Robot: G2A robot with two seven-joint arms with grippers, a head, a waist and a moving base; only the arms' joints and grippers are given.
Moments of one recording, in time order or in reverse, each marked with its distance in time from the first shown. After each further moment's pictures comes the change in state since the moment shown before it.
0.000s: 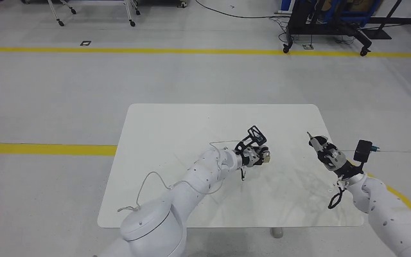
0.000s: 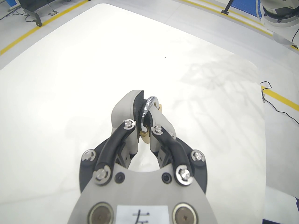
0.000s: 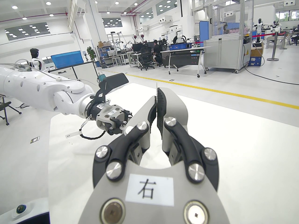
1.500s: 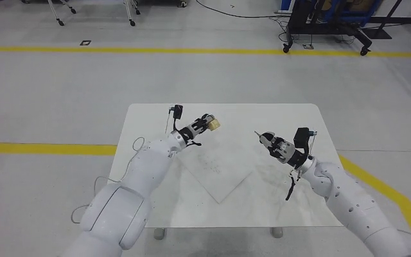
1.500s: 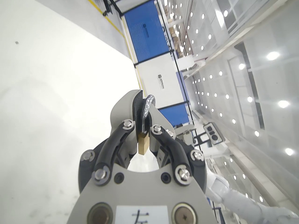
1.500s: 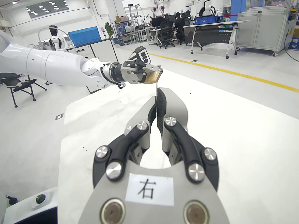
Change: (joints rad) left arm -0.095 0.250 -0.561 0.180 -1.142 -0.266 -0.723; right arm 0.143 -0.122 -0.197 -0.193 0.154 0.160 0.433
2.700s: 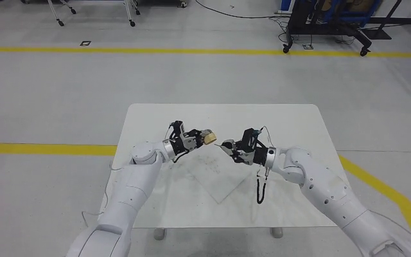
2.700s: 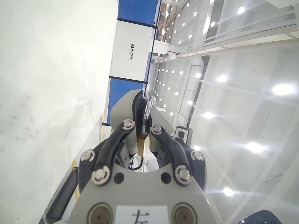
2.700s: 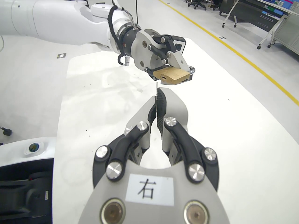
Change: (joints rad) left arm 0.398 0.193 -0.235 -0.769 -0.253 0.762 -0.514; right arm 0.153 -0.098 -0.148 -0.165 -0.152 0.084 0.367
